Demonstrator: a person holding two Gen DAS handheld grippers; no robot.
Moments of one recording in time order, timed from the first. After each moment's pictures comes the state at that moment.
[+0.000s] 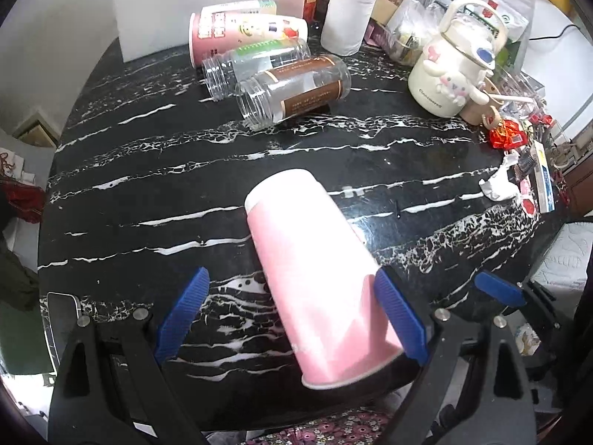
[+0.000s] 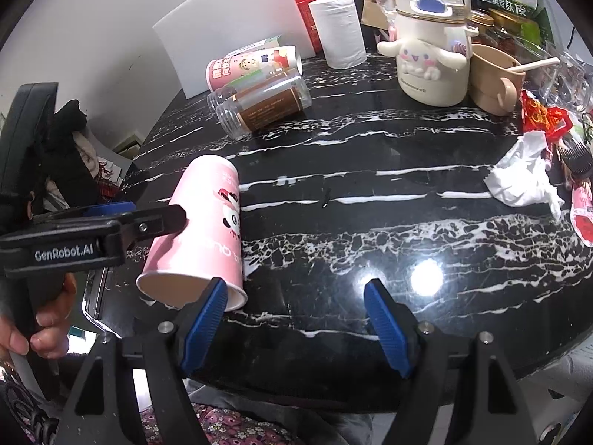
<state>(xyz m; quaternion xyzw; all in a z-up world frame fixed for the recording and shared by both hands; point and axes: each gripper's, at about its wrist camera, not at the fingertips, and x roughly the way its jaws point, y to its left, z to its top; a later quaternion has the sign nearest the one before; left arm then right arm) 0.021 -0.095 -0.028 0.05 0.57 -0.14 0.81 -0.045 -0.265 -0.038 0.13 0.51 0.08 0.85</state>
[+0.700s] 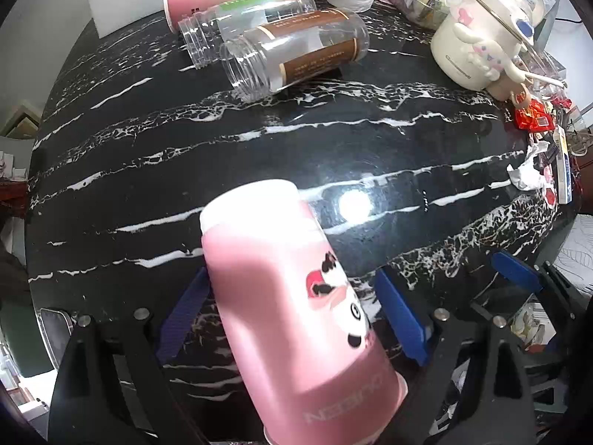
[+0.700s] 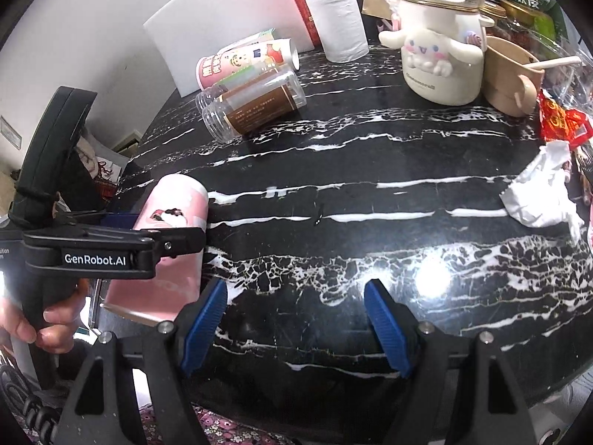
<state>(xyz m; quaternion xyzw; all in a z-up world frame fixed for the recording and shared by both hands) 0.063 -0.106 -0.070 0.07 0.63 -0.14 0.76 -0.012 -0.274 -0.055 0.13 0.52 0.09 0.84</state>
